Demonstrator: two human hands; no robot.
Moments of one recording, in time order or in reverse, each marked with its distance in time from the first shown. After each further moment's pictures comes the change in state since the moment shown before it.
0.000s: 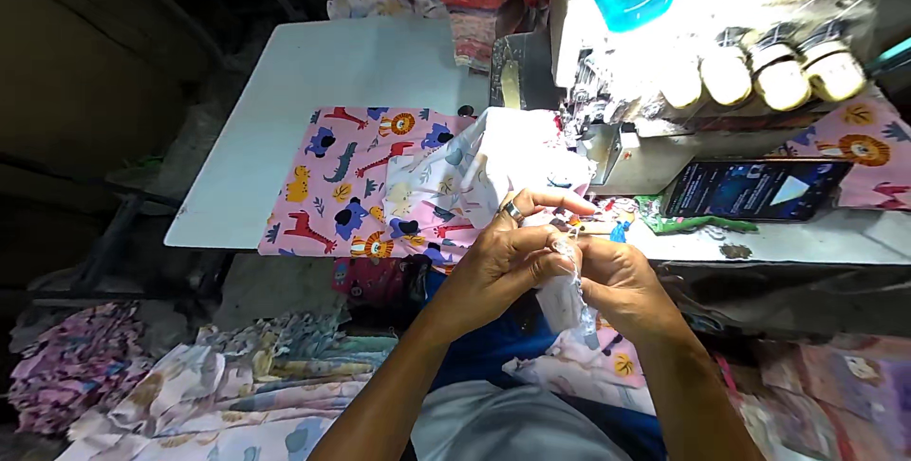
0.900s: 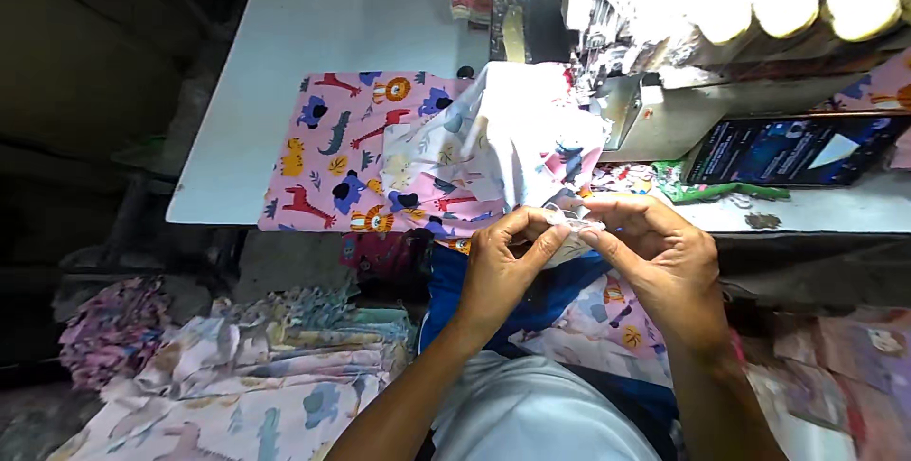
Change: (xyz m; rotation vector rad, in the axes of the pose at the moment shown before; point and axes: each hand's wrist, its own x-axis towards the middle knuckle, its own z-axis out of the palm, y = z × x) left_hand -0.031 -0.015 0.039 0.066 0.396 -0.405; right_hand -0.019 -0.010 0.005 -0.603 0.414 0.022
